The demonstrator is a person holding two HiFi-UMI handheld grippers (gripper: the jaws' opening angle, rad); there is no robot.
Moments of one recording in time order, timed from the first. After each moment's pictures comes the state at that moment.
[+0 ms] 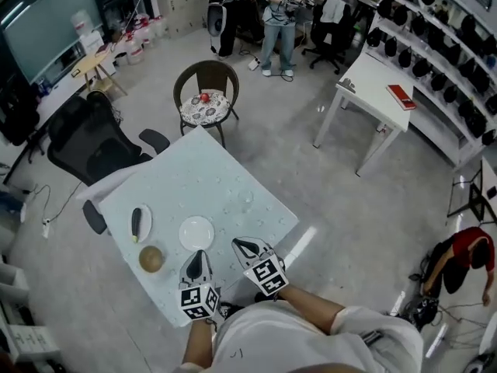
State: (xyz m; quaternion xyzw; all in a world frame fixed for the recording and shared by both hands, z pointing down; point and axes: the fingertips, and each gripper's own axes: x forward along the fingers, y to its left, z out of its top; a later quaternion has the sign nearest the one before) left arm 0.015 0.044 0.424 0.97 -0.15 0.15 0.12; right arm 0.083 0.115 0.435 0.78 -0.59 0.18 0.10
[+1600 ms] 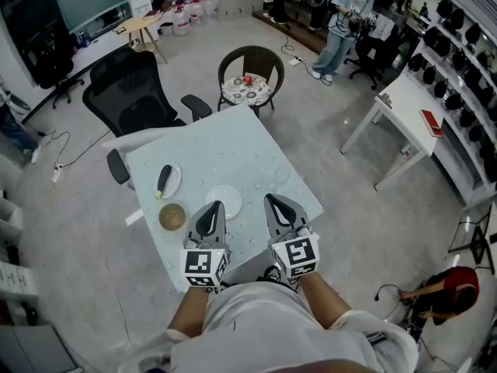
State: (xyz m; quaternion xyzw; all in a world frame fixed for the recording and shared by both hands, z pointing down) left arm -0.018 0.015 0.309 0.99 -0.13 0.03 0.04; right arm 0.060 0.101 0.298 0.82 -0.56 0.02 0.09
